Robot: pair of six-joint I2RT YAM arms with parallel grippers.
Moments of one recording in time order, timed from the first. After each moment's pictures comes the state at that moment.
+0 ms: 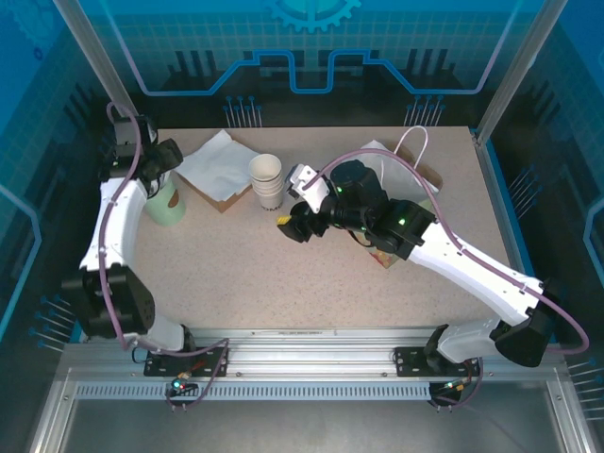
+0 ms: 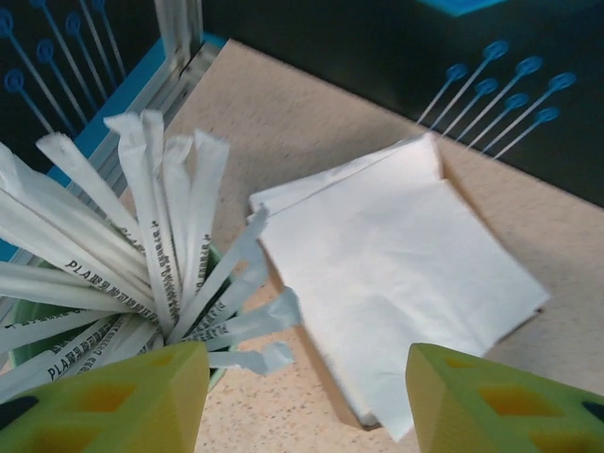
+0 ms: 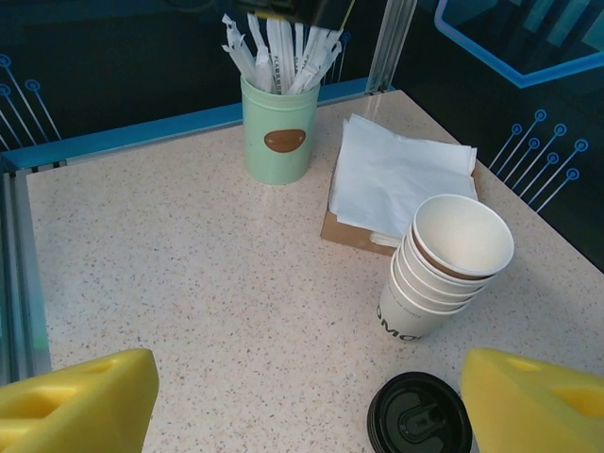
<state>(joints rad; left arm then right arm) 0.21 1.53 1.45 -0.63 -0.05 -0.32 0.87 1.35 1.39 -0.48 -0.09 -0.18</state>
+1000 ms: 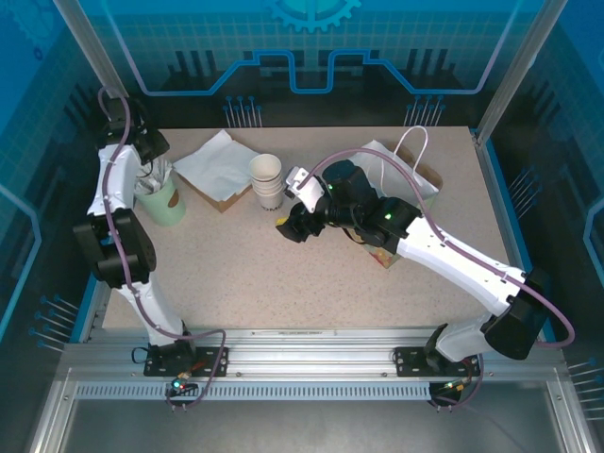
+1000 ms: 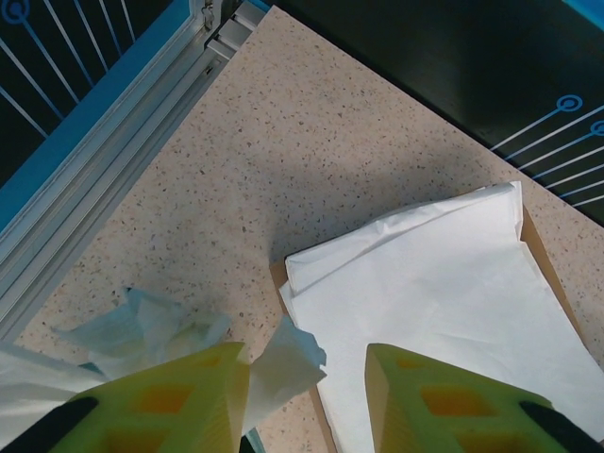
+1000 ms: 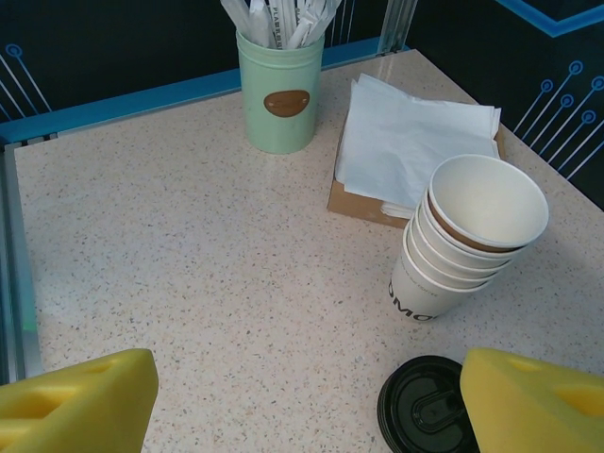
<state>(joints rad) 0.30 1.91 1.80 -0.71 0.02 -0.39 0.84 1.41 1.35 -0.46 -0.15 -0.18</state>
